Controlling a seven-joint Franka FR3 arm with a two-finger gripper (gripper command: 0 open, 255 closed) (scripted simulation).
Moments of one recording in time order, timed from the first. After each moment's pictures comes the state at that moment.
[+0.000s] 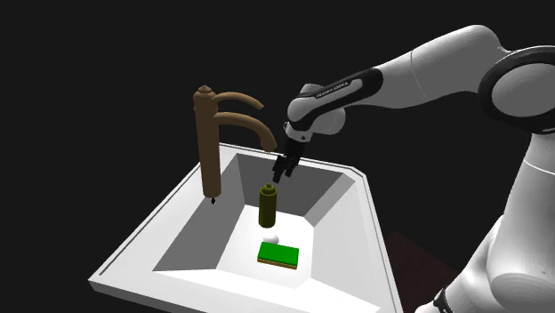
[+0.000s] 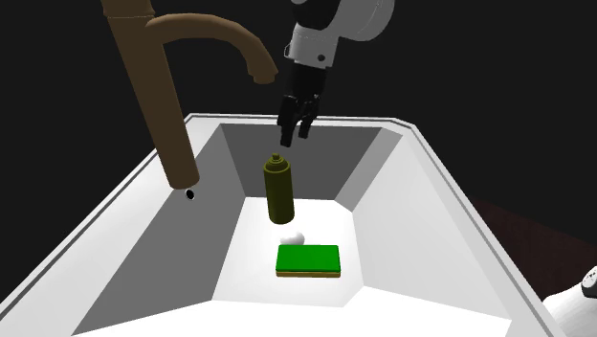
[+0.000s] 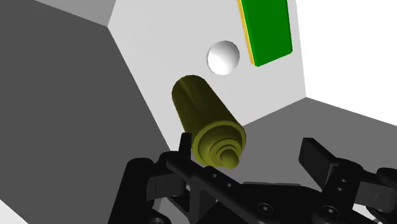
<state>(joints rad) 0.09 0.22 -0.02 -2.04 0.38 2.25 -0.46</state>
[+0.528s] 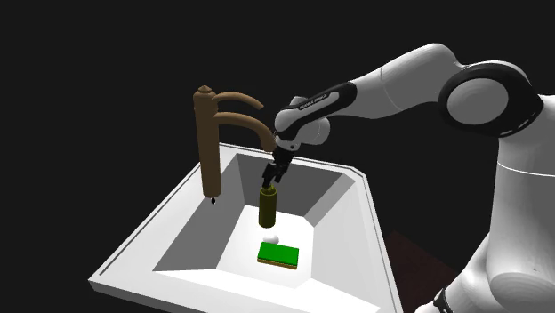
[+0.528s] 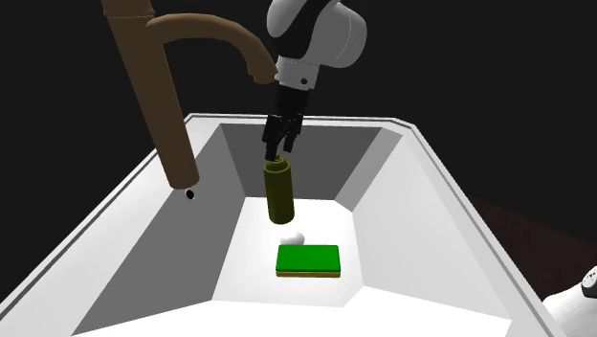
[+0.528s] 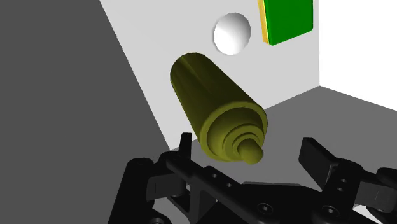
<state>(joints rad) 0.09 0.38 0.00 -1.93 0.43 2.32 -0.53</state>
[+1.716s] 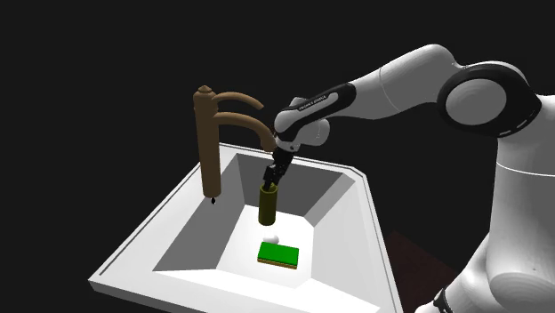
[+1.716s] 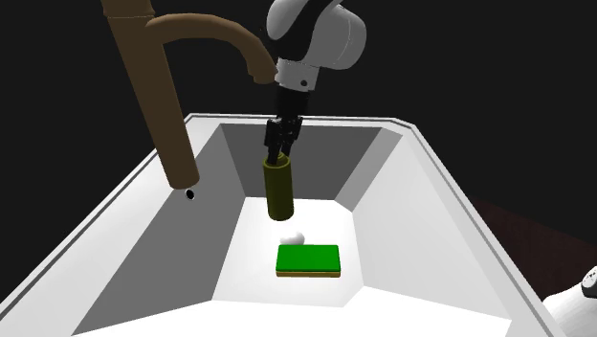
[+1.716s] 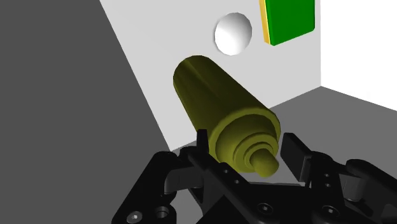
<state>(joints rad) 0.09 0.39 0.00 -1.93 0.44 2.32 -0.53</state>
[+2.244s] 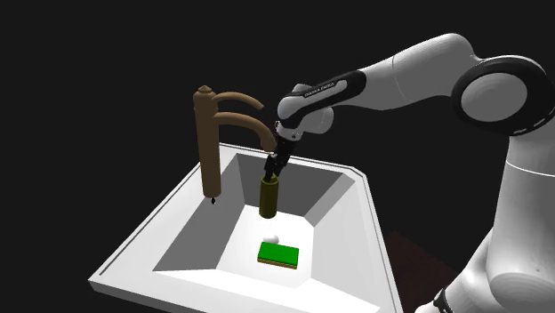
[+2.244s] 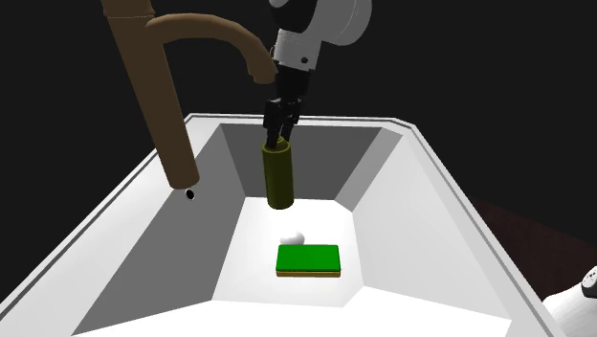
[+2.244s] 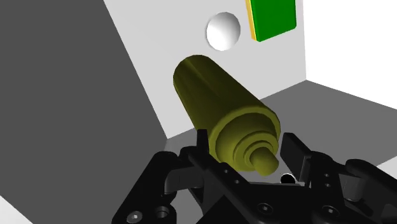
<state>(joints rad) 0.09 0.33 -0.01 -1.90 0.41 2.24 -0.49</state>
